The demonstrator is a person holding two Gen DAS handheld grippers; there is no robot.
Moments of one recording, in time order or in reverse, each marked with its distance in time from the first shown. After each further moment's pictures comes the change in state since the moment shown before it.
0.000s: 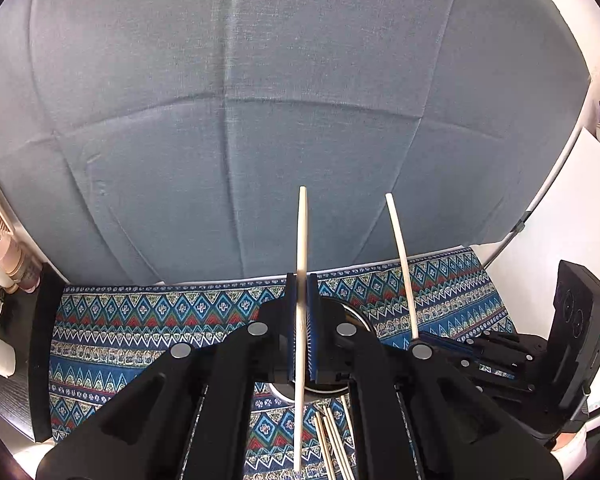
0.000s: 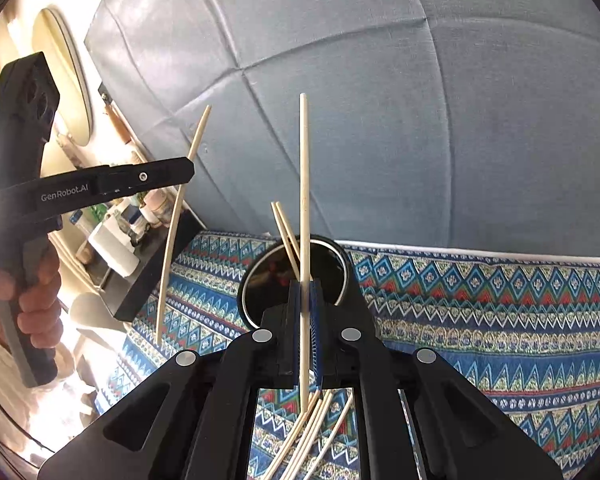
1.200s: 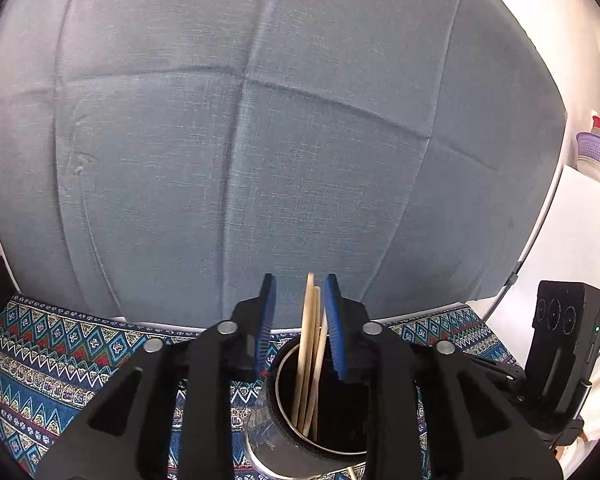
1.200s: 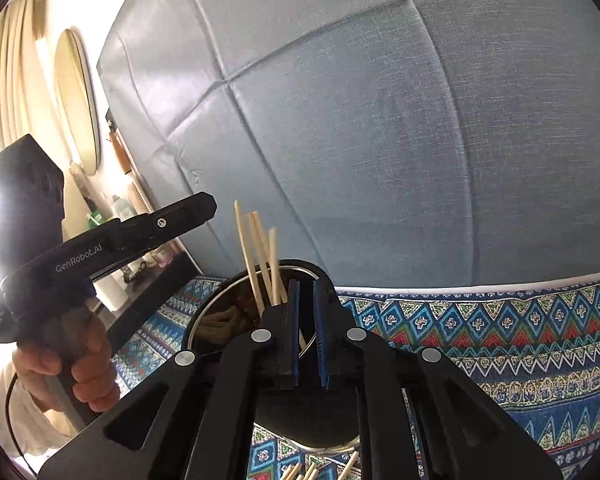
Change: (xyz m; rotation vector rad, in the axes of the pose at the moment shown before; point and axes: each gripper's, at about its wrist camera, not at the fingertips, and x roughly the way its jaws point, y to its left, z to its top) left arm 0.058 0.026 -0.064 -0.062 -0.340 -0.083; right arm 0.067 -0.024 -0.033 -0.022 -0.240 0.041
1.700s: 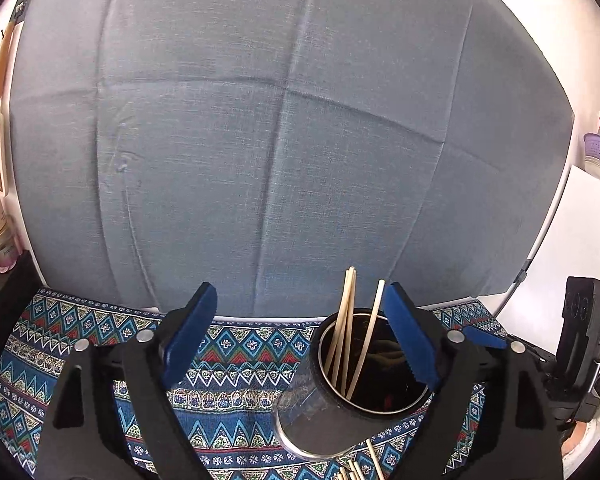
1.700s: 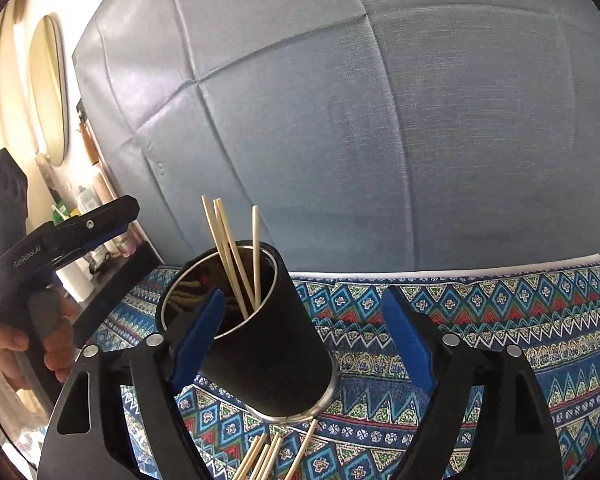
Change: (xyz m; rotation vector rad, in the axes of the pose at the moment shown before) left arm -0.036 0.028 -0.003 -0.001 0.012 0.060; right arm -0.036 -0.003 -0.012 0.002 0.023 -0.173
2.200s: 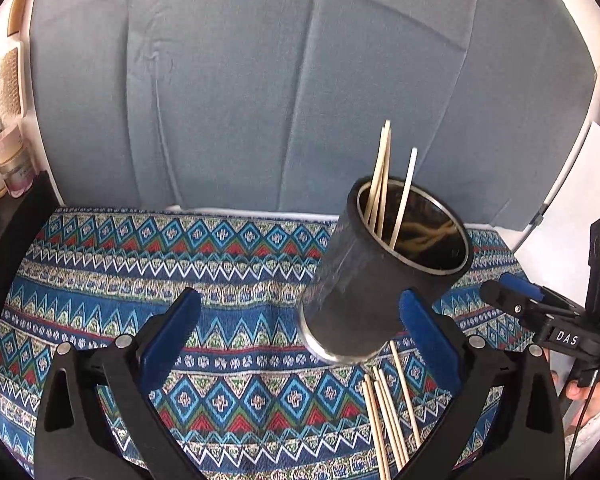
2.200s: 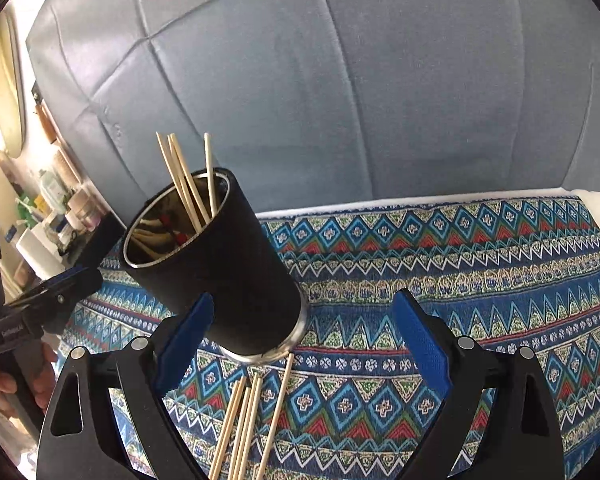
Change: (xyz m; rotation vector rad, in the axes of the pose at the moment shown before) left arm -0.004 0.017 -0.066 -0.008 0.297 0.058; right arm -0.001 -0.008 -0.031 0.088 0.183 -0.148
